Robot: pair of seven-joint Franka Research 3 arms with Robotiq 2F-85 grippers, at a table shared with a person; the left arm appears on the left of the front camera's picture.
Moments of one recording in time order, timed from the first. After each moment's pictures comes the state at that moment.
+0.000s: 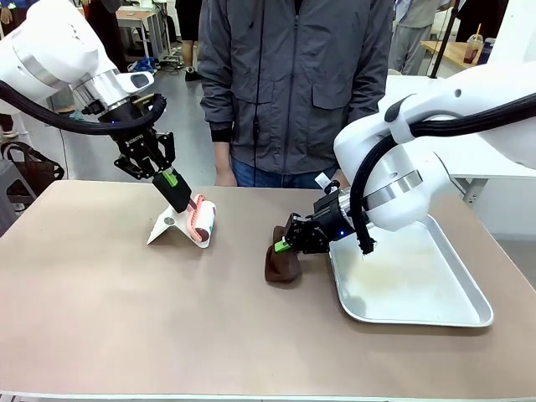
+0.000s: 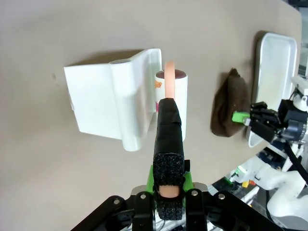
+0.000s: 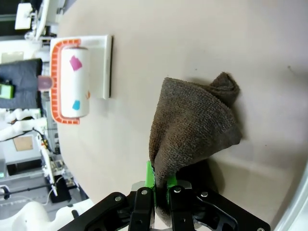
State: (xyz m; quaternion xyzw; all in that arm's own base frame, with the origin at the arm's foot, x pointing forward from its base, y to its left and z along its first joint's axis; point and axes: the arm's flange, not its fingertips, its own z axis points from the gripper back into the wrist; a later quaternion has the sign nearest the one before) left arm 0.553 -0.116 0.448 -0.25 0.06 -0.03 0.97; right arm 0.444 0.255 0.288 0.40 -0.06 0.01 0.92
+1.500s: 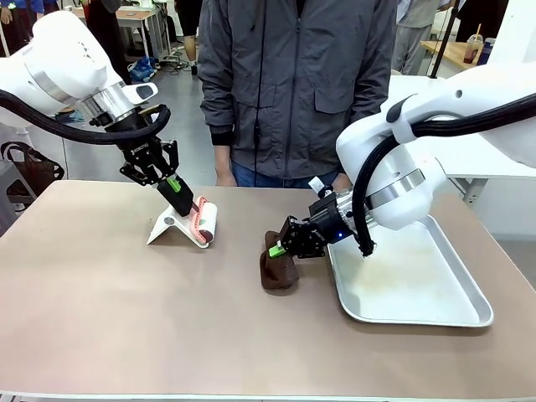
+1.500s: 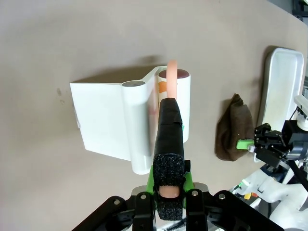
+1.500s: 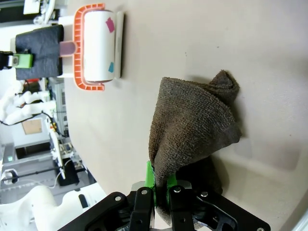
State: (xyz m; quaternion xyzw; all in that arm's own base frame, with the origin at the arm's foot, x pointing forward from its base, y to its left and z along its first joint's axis) left arm 0.561 -0.118 0.424 -0.25 0.05 -0.01 0.97; right arm 0.440 0.261 0.286 0.42 -0.03 0.03 0.91
